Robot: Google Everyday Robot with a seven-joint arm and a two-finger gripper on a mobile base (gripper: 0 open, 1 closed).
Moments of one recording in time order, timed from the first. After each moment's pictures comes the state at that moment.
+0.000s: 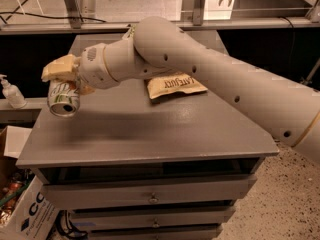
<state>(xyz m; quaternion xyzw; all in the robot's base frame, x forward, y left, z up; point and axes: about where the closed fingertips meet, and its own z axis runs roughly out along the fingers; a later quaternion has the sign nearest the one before) 0.548 0.228 0.916 -0.81 -0.11 -0.12 0.56</state>
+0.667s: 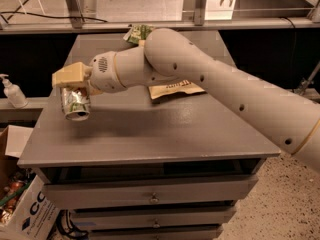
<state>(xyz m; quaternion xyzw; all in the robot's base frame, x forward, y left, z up) 0.553 0.217 0.902 -0.78 -0.19 -0.18 0.57</state>
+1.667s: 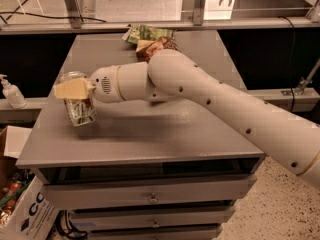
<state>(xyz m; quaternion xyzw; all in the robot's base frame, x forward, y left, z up) 0.546 0.211 0.895 -0.71 -0.31 -0.33 0.53</state>
